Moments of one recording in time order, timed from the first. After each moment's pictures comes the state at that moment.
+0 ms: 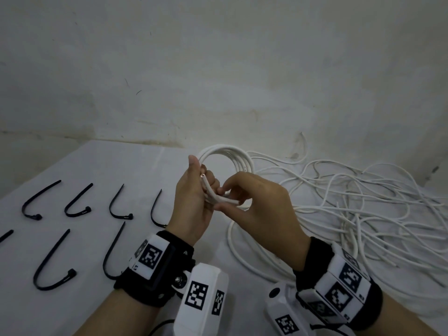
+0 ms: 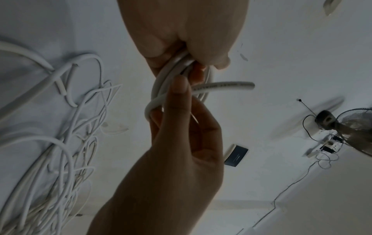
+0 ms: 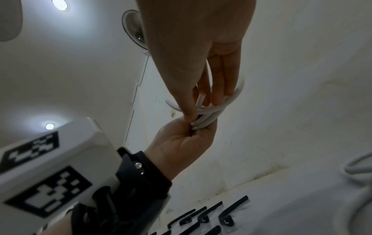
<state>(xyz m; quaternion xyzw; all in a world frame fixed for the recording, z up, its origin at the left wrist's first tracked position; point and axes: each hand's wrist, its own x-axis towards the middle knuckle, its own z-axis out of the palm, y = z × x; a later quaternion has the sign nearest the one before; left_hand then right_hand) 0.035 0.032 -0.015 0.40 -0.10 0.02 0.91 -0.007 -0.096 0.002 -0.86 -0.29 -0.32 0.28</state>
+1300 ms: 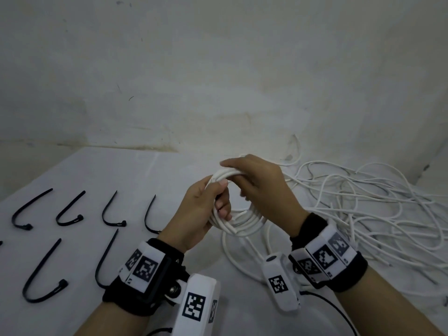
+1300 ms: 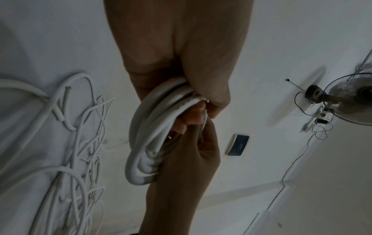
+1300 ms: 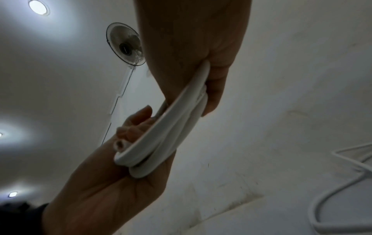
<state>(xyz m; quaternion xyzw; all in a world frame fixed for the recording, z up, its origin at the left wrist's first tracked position) 0.016 0.028 -0.005 0.55 -0.19 -0.06 0.81 0.037 -0.120 0.016 -0.84 -0.30 -0.31 0.31</state>
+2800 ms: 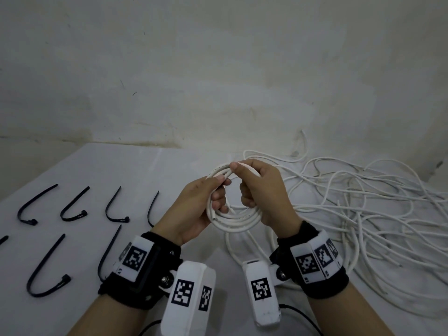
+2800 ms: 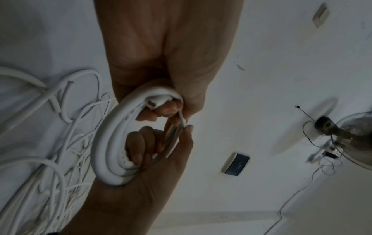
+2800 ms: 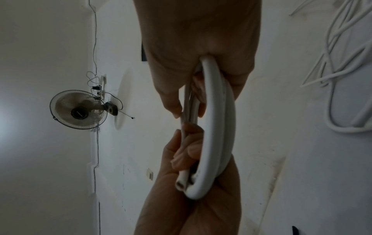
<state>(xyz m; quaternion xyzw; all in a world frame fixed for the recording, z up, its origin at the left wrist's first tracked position) 0.031 0.033 -0.010 0.53 -0.11 -0.12 0.84 0.038 -0.101 0.003 -0.67 -0.08 -0.11 0.73</state>
